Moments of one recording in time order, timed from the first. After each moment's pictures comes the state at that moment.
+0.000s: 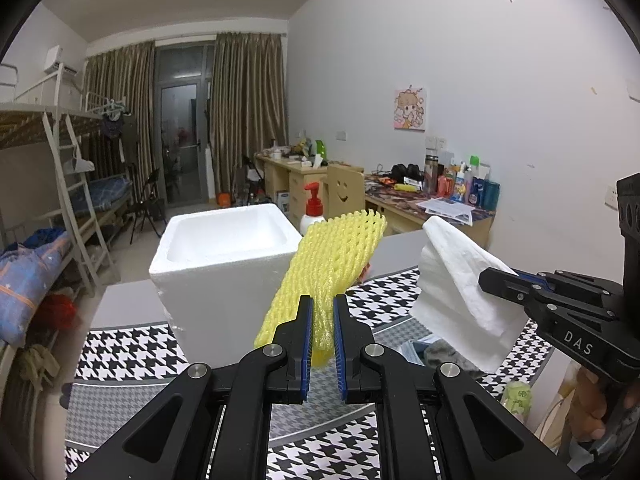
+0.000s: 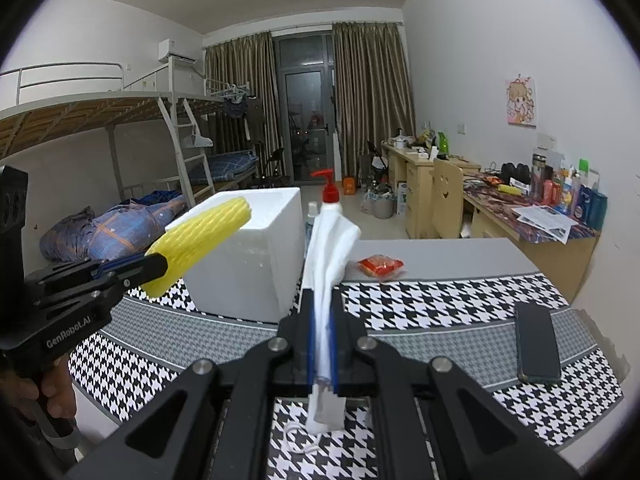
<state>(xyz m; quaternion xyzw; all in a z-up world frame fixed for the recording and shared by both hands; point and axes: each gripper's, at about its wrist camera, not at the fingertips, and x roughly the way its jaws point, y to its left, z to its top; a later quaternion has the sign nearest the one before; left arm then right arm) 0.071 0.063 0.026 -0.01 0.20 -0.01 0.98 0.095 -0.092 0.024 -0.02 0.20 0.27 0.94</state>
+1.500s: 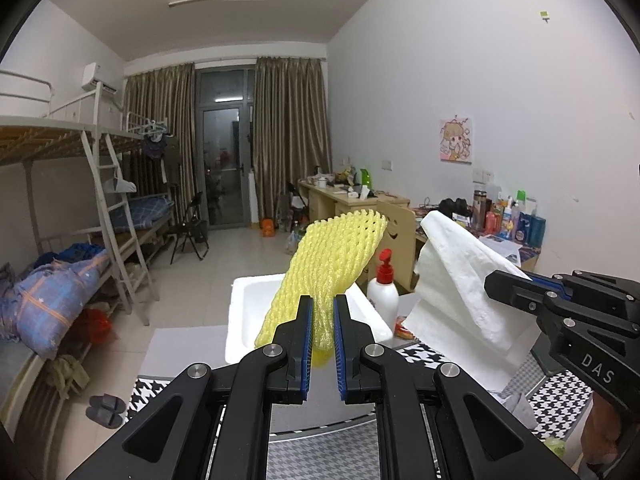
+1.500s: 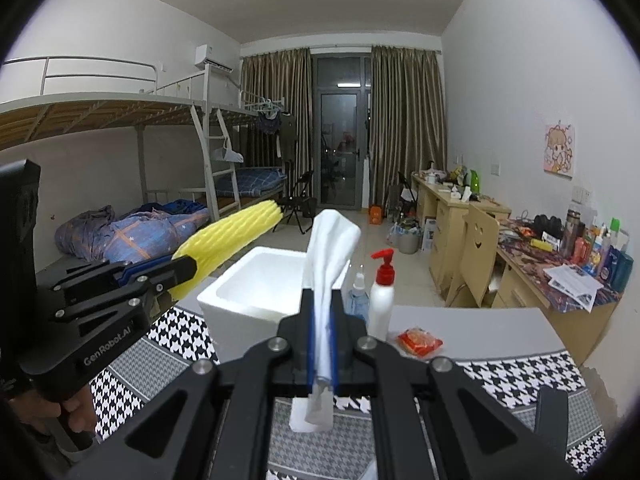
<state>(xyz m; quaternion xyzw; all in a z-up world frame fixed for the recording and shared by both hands) 0.102 0.110 0.074 0.00 0.16 0.07 0.99 0.119 -0.019 0.082 -0.06 0.15 0.32 0.93</state>
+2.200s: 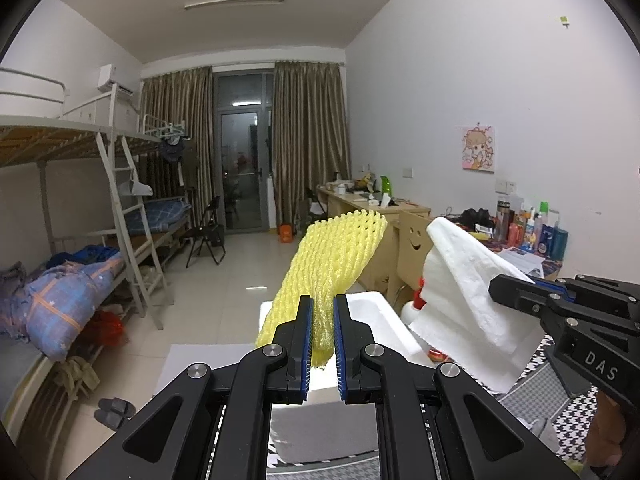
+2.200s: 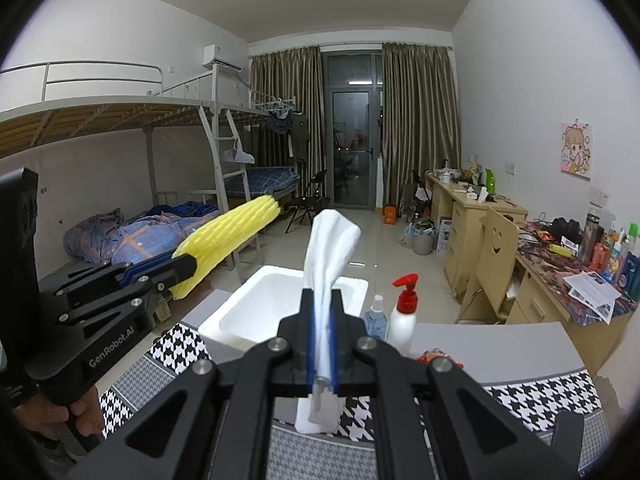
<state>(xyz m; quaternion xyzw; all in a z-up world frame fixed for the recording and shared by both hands) 0.130 0.142 0.080 -0.01 0.15 0.10 0.98 0.156 0.011 0.093 -0.06 0.16 0.34 0.92</state>
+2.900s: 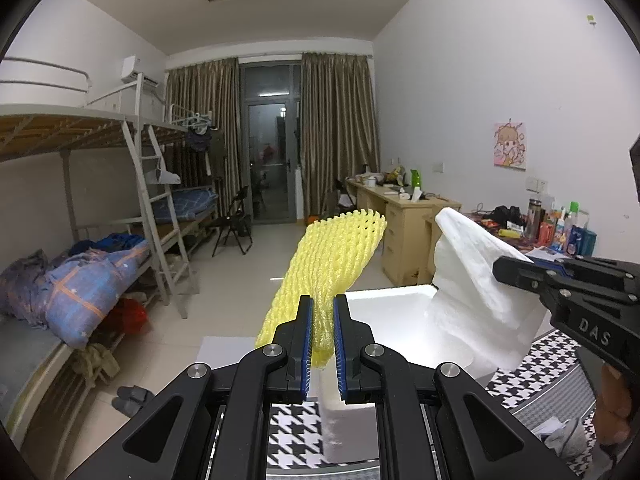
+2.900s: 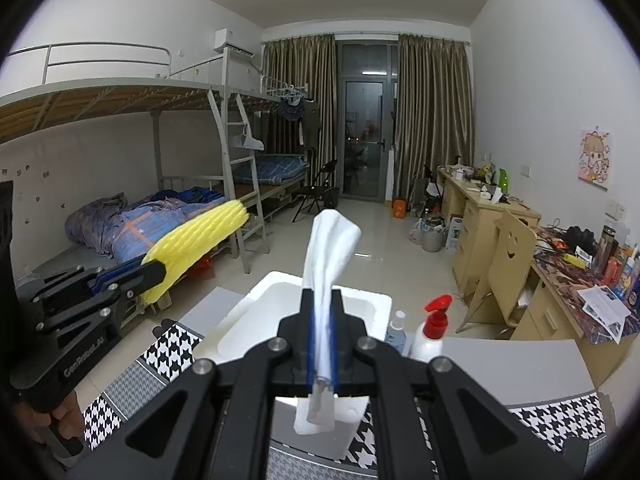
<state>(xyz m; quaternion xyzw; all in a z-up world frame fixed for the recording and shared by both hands) 0.134 0.183 0.071 -0.02 0.16 0.15 0.97 0.181 0.057 0.093 -0.08 0.18 0.36 0.91</state>
